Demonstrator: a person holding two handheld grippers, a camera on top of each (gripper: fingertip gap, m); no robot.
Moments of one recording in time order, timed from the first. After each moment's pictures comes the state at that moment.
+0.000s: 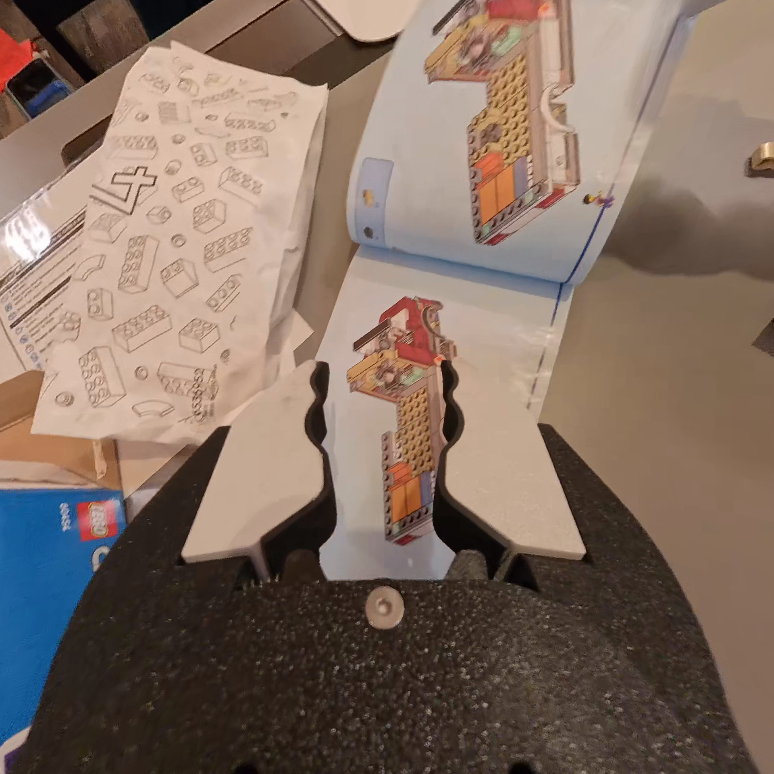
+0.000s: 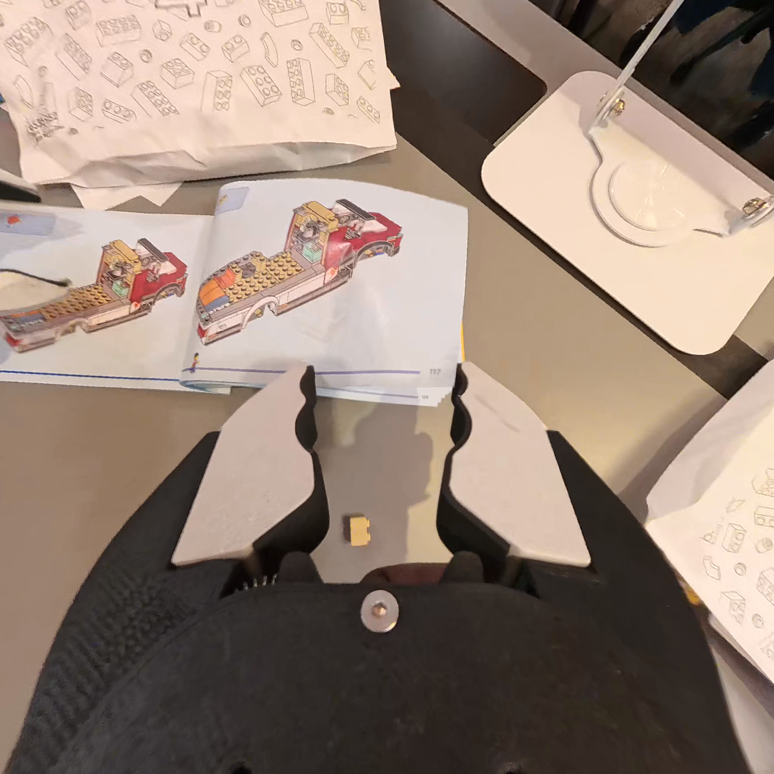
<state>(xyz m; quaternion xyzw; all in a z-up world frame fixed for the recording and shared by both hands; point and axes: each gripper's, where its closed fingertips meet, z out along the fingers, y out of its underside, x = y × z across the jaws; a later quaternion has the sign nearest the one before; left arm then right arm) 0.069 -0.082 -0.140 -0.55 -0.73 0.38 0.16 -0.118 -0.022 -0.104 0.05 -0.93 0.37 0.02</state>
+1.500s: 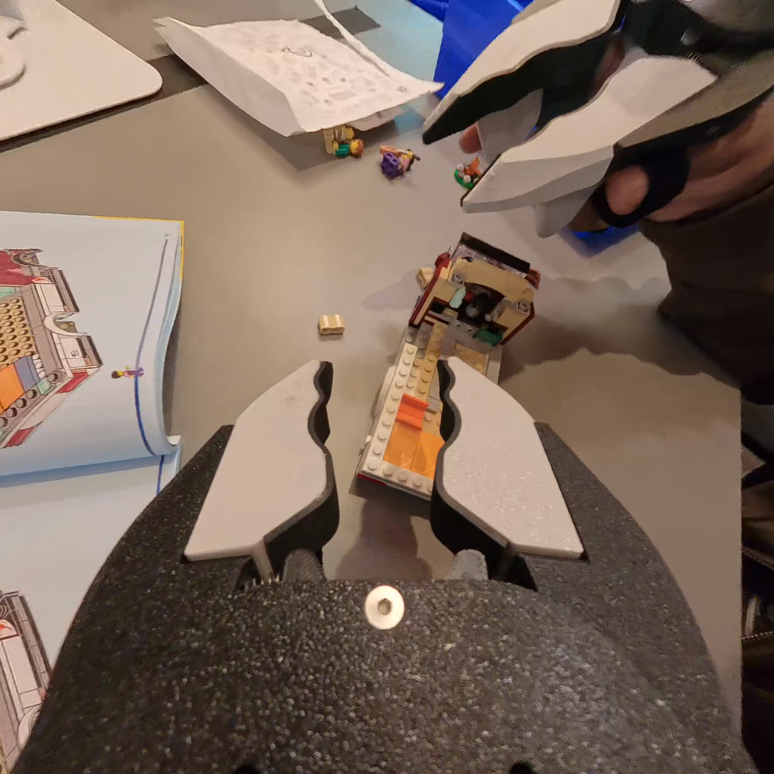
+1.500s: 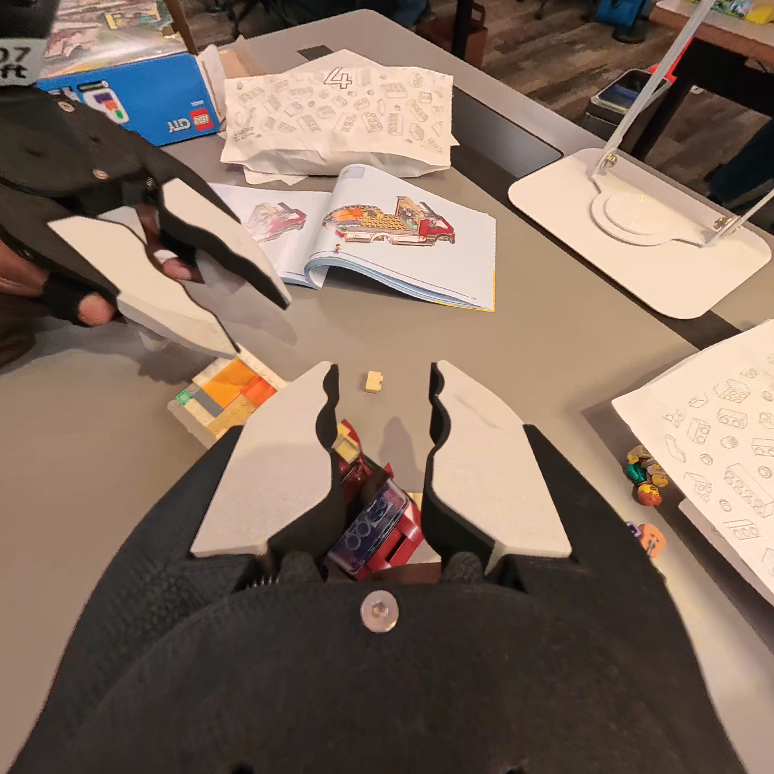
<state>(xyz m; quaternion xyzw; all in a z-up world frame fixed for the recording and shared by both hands) -0.052 0.087 -0.117 -0.60 -0.63 0.24 0.43 -0.130 0.104 -0.077 0.13 -0.86 0.49 -0.07</state>
